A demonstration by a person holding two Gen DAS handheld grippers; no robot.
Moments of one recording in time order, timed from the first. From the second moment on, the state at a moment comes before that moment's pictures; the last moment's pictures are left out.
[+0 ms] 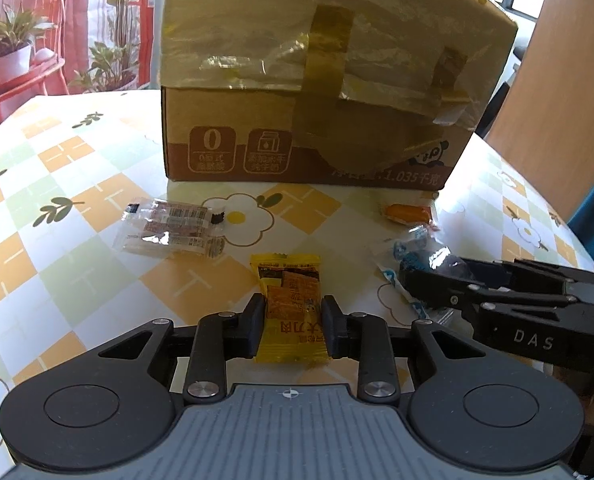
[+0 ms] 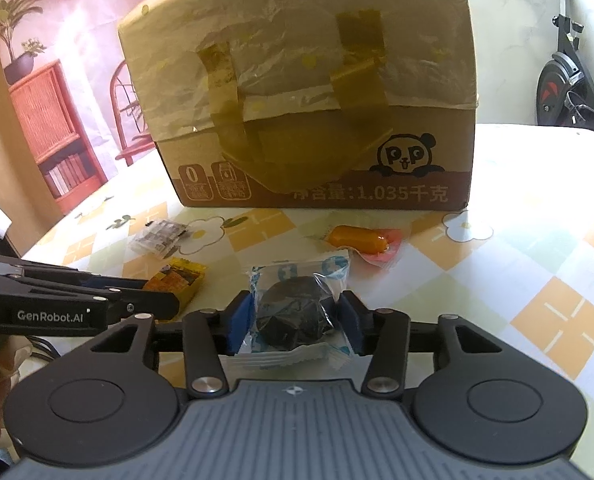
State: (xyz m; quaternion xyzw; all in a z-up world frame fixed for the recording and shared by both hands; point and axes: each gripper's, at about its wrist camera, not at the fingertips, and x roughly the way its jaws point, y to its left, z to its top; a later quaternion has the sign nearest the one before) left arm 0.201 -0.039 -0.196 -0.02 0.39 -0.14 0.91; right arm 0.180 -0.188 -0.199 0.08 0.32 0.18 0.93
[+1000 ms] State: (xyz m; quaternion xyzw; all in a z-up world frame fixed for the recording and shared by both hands) left arm 0.239 -0.040 -0.020 -0.02 0.17 -0.18 0.97; right arm 0.193 -0.194 -0.027 0.06 0.11 0.18 0.98
